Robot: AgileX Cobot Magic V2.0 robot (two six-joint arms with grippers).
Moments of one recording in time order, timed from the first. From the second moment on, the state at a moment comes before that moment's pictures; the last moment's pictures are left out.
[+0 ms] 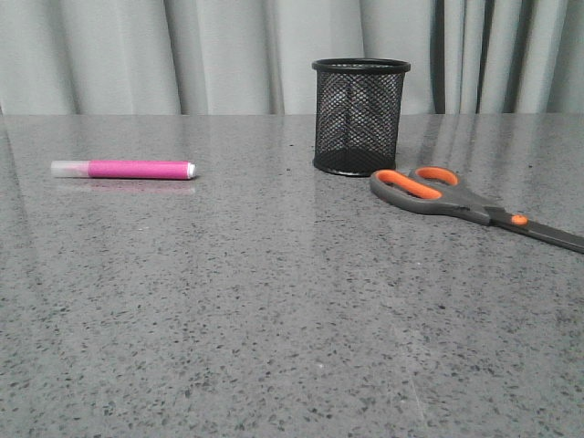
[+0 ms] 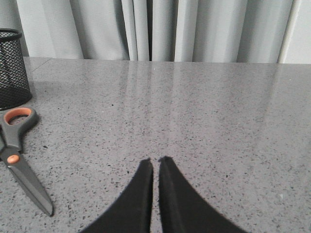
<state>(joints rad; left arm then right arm) -0.04 0.00 0.00 -0.09 0.06 0.05 -0.08 -0.01 0.01 0.00 0.15 -0.05</state>
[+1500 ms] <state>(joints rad) -0.04 0.00 0.00 -0.43 0.04 0.05 -0.08 -0.01 0.01 0.28 0.06 -0.05</state>
